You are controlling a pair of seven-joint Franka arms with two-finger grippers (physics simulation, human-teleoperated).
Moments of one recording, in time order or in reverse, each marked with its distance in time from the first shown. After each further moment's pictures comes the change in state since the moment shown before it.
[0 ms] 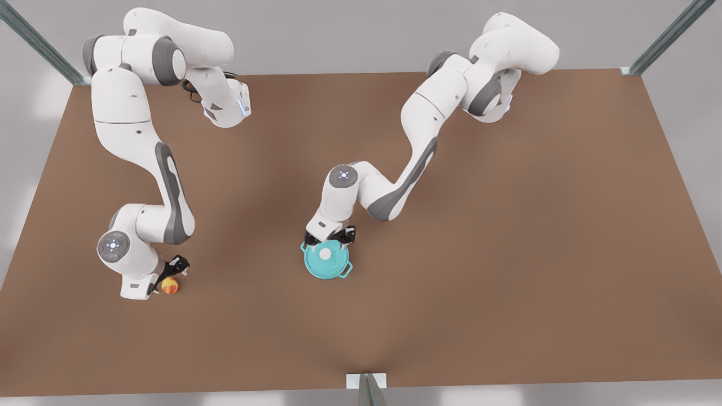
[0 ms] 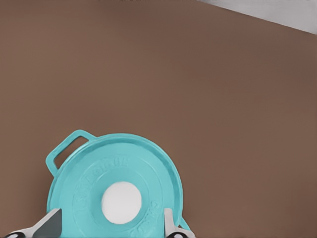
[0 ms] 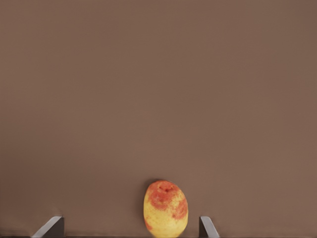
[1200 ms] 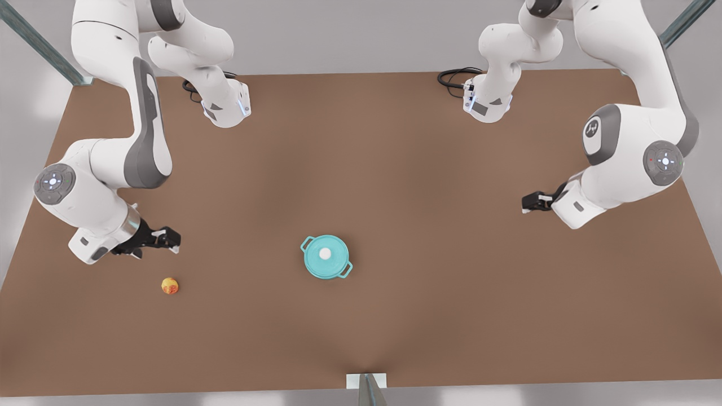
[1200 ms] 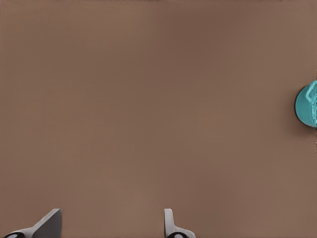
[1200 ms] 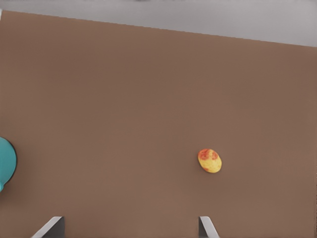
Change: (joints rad) left arm 0.697 -0.862 0.026 -0.608 -0.230 -0.714 1.022; right arm 0.137 -0.368 -0.037 0.104 0.087 -0.412 0.593
